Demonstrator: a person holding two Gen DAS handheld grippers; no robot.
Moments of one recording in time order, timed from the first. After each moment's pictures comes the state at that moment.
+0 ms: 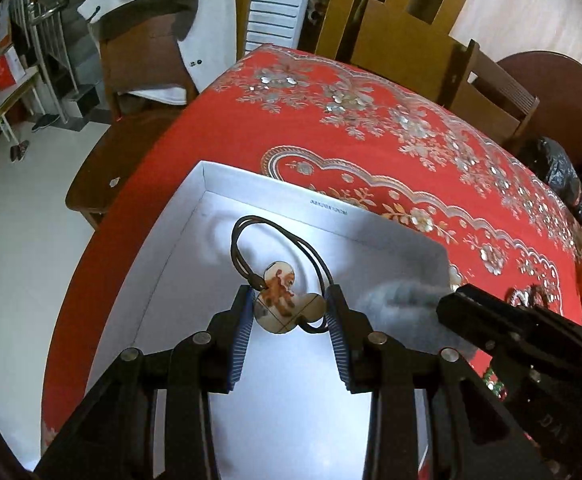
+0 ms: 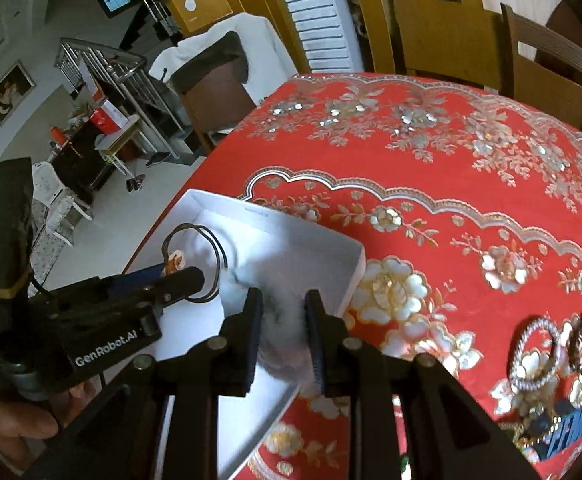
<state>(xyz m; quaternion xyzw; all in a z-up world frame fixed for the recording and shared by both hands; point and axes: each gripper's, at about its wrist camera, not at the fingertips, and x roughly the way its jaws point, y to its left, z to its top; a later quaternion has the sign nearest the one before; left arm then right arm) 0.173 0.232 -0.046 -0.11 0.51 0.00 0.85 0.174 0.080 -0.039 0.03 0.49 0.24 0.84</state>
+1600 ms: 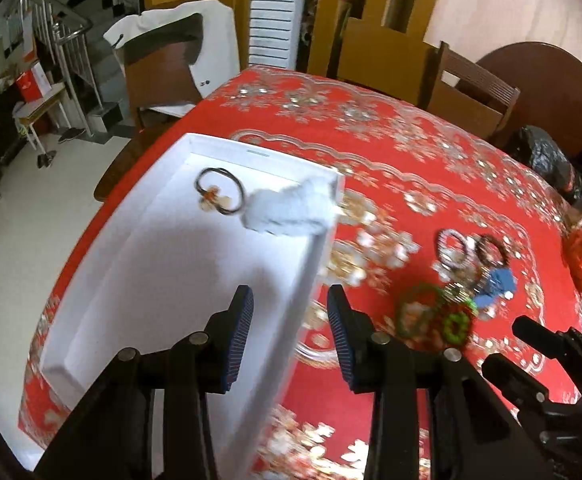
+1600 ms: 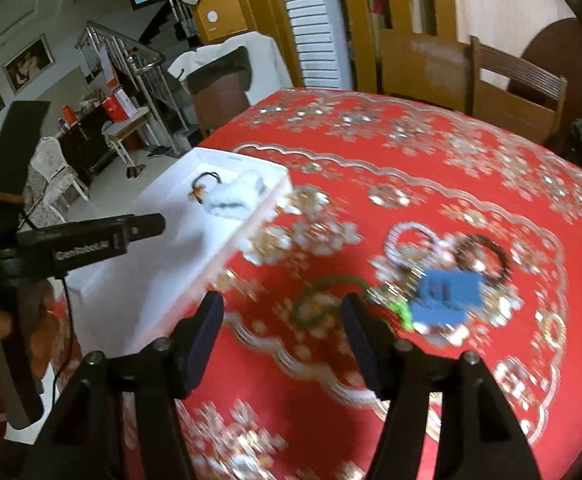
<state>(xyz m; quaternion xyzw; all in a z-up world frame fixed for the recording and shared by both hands) 0.047 0.124 0.007 -0.08 0.47 0.04 0.88 0.036 -0.053 0.001 -0.03 0.45 0.24 0.86</state>
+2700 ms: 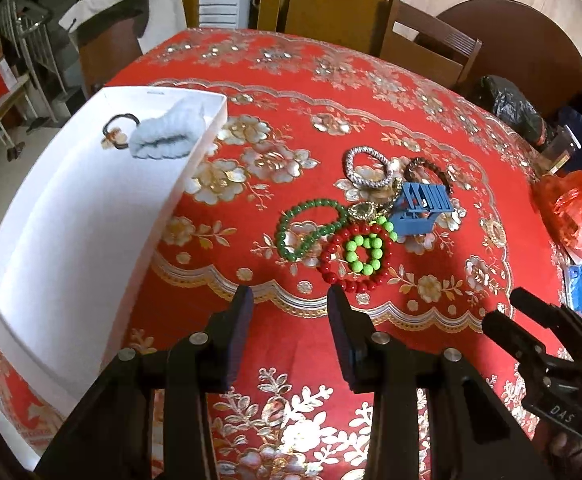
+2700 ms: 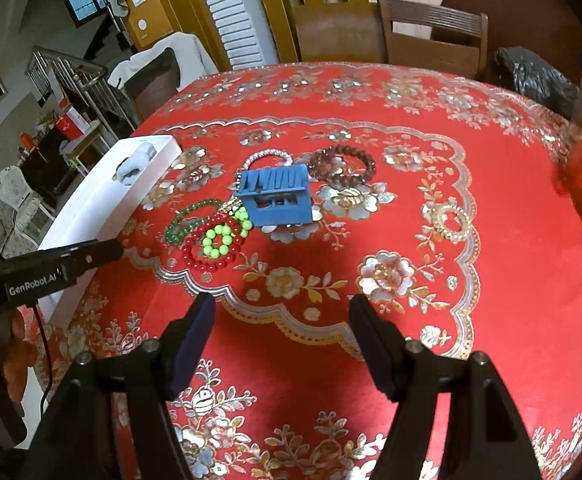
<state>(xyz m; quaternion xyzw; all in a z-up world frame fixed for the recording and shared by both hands) 0.027 0.025 -0.027 -0.09 0.52 -0.02 0.85 0.008 -0.186 -0.024 0.01 0.48 0.16 0.86</state>
